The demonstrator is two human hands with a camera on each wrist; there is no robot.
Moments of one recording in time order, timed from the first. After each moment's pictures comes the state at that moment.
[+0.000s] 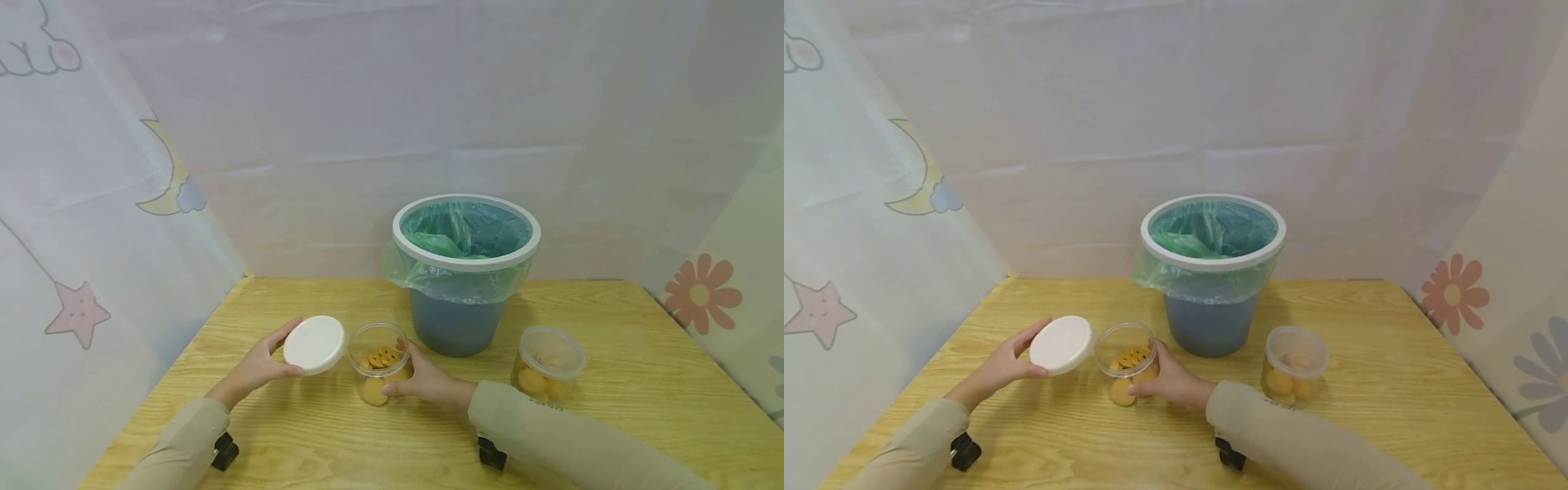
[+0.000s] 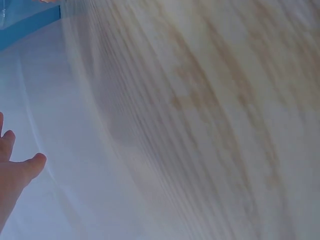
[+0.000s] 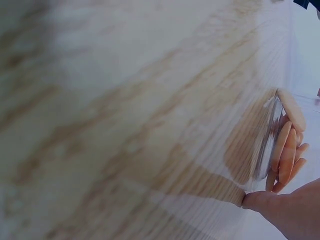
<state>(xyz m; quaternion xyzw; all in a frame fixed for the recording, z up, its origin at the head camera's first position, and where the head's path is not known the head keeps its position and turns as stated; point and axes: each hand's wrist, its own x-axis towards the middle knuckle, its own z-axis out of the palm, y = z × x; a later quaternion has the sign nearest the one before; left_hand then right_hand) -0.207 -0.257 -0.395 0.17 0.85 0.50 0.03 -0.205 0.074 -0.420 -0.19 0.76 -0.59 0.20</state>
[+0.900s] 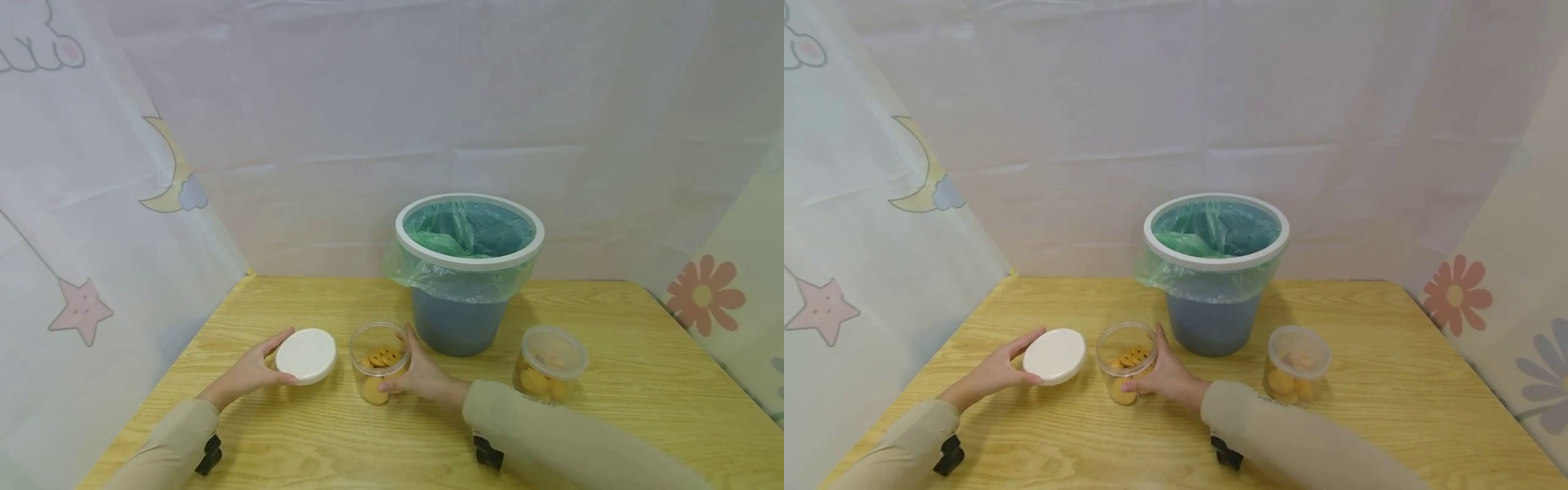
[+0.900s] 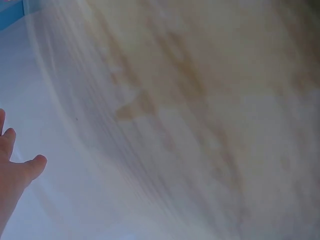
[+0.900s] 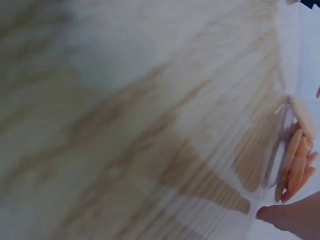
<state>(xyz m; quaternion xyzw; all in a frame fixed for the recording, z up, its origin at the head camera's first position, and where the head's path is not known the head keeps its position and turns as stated) -0.206 -0.277 -0.407 0.15 0.89 0.43 0.05 -0.211 0.060 -0.426 -0.14 0.79 -0.58 0.14</state>
